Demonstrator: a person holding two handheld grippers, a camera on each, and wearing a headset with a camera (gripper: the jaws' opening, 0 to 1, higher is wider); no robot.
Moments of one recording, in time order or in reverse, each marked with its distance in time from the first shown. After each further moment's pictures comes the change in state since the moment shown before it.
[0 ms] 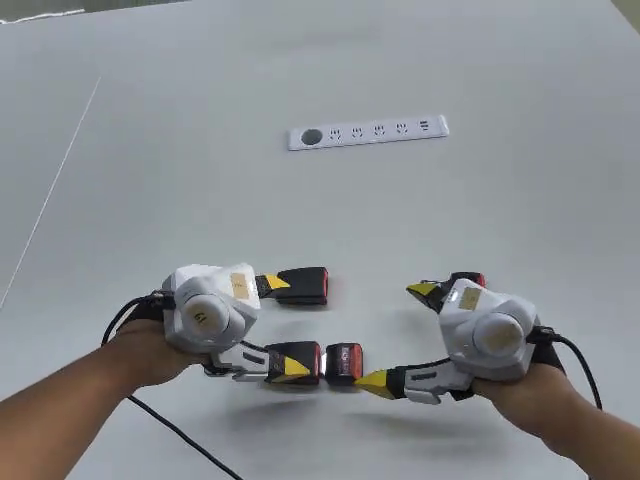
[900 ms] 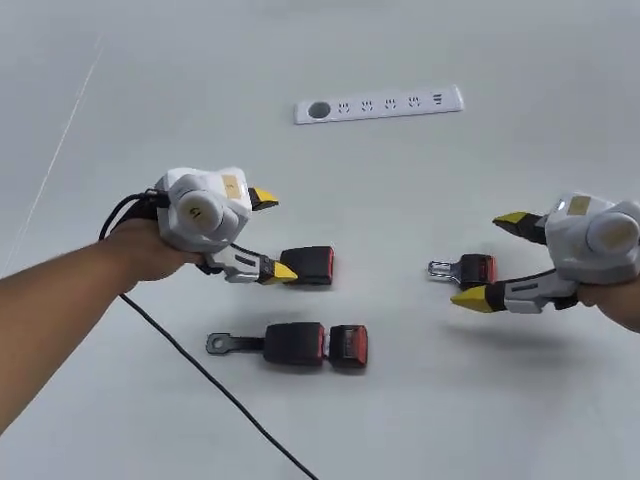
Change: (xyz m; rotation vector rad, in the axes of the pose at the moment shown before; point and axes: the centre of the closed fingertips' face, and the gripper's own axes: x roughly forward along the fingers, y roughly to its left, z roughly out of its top) left arm 0.009 0.077 0.001 0.059 0.065 0.026; right arm -0.041 -0.116 -0.033 -0.034 0.108 -0.005
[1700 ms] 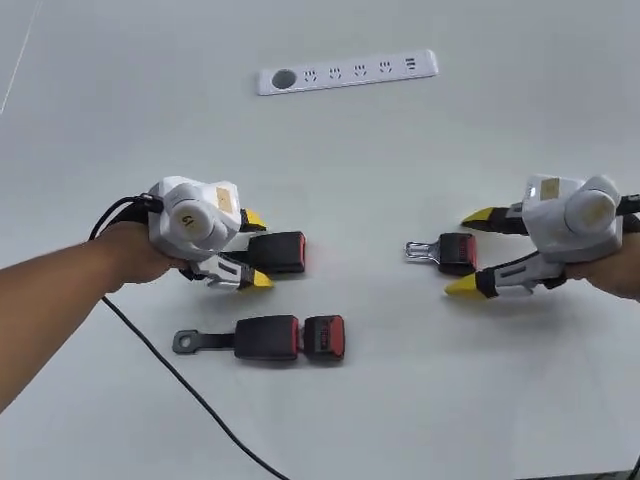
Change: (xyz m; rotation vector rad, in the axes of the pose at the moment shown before) left arm 0.046 -0.014 -0.031 0.010 0.079 -0.143; right arm -0.003 0.016 -0.018 -0.070 0.077 0.133
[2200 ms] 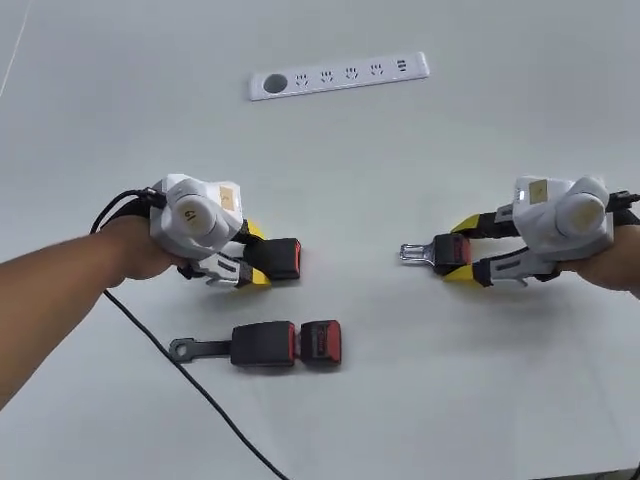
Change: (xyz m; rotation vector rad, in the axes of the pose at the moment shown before) left arm 0.005 0.000 0.001 0.023 0.042 -0.065; right arm 0.006 -0.011 -0.007 -0.092 0.026 0.015
